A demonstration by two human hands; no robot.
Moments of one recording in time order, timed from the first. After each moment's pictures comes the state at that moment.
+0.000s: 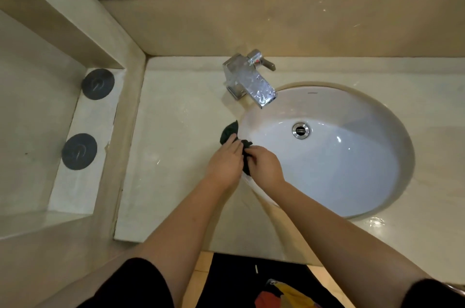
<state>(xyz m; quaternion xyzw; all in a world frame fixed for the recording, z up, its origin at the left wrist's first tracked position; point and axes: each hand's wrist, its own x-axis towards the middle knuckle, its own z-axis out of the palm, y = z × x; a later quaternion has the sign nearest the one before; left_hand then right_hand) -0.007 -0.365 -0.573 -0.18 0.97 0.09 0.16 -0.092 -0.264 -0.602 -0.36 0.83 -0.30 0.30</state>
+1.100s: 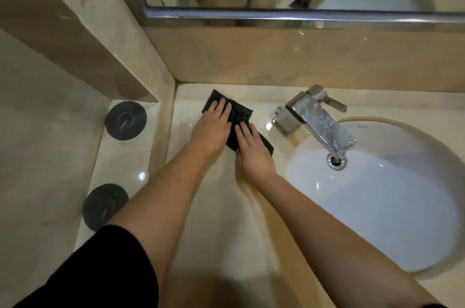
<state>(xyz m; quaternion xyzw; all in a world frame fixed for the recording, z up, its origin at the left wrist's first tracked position) -0.035 -0.605 -0.594 -0.27 0.94 0.13 0.14 -0.075 -0.459 -0.604 -0.45 0.86 -0.16 0.18</state>
